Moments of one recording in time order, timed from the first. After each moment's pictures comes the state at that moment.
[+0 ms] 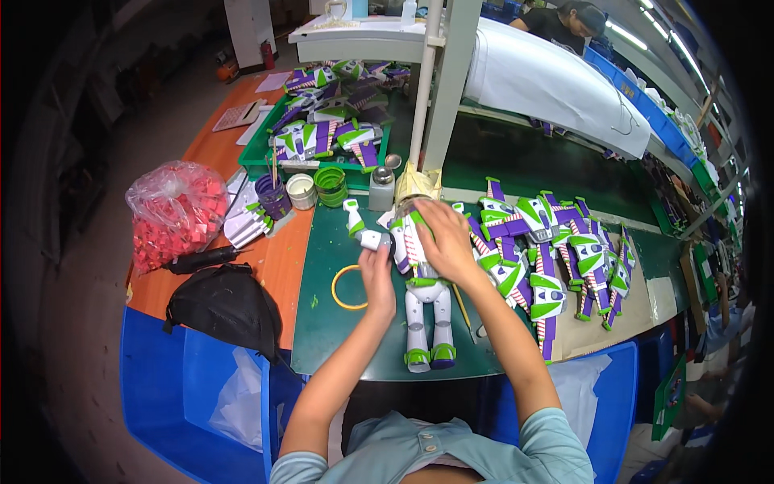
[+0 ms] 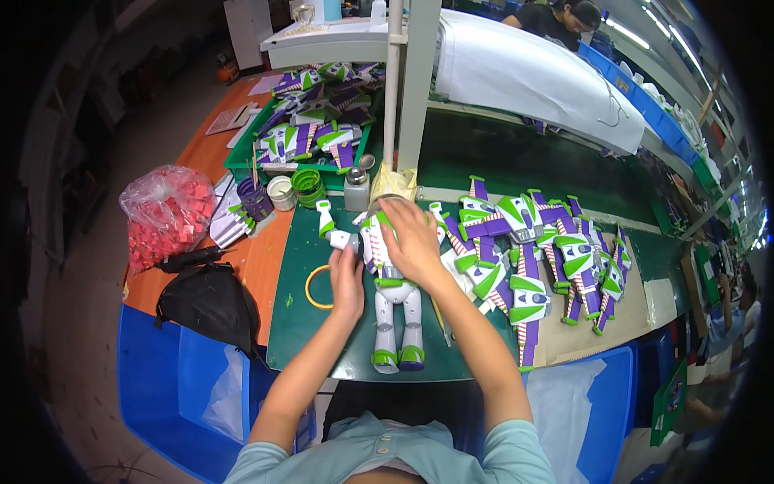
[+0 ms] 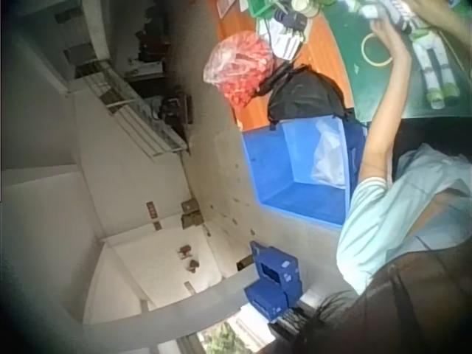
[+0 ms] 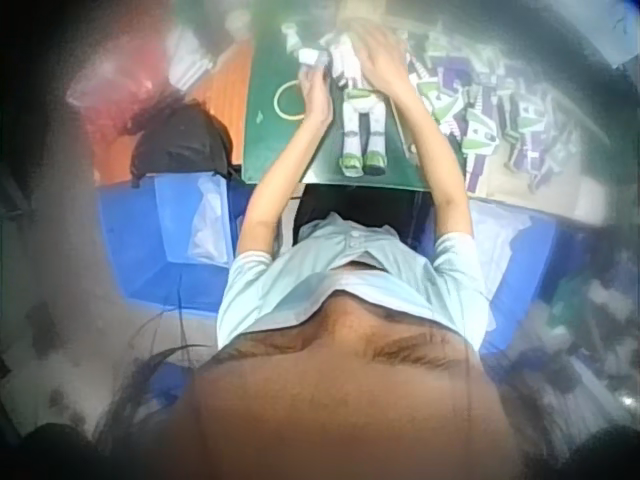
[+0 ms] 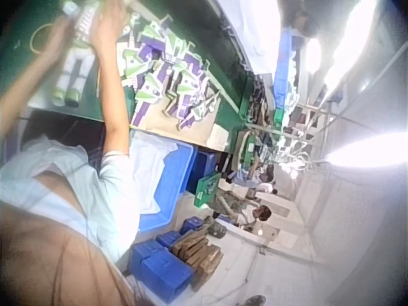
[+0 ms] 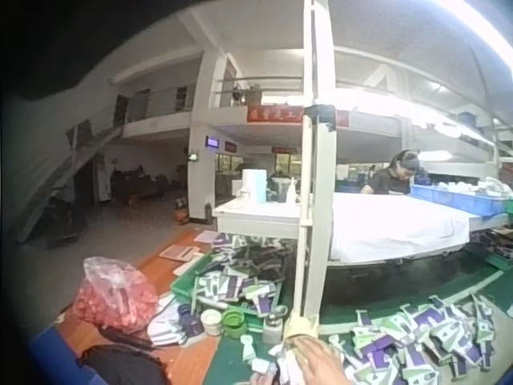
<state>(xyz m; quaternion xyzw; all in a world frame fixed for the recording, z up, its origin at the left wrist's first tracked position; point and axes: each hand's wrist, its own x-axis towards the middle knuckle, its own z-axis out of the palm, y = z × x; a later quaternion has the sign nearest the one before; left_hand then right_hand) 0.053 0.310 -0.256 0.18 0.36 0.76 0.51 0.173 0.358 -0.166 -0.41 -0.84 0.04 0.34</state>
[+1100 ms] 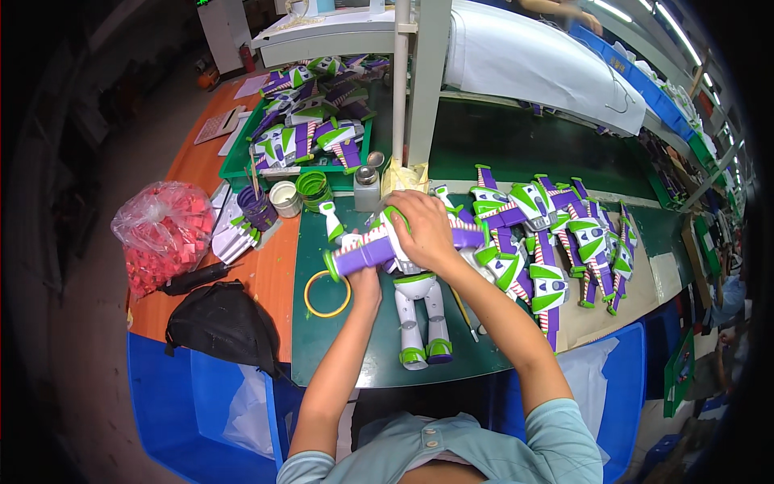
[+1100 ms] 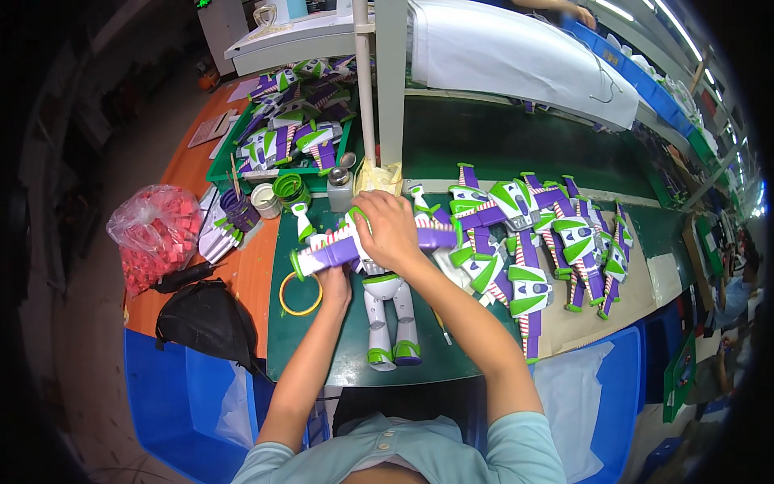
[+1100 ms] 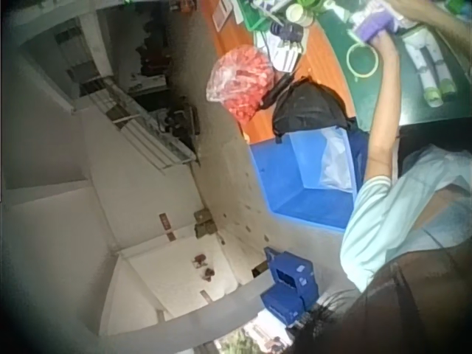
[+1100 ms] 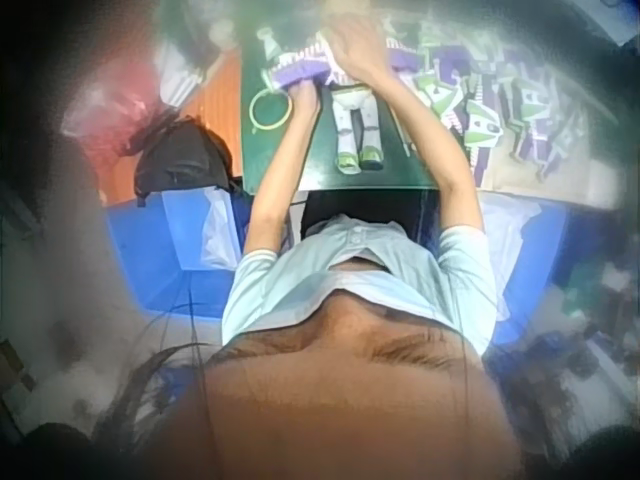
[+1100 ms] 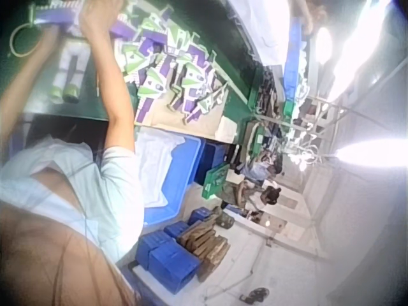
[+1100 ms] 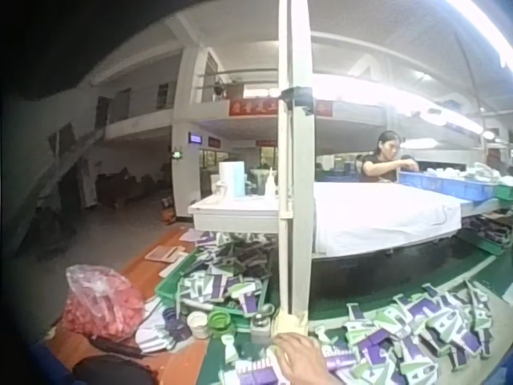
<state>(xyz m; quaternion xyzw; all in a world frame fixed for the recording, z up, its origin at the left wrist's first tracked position) 0.029 0.345 -0.298 0.23 0.36 0.76 0.49 0.147 0.384 -0.172 -0.39 -0.83 0.01 0.40</state>
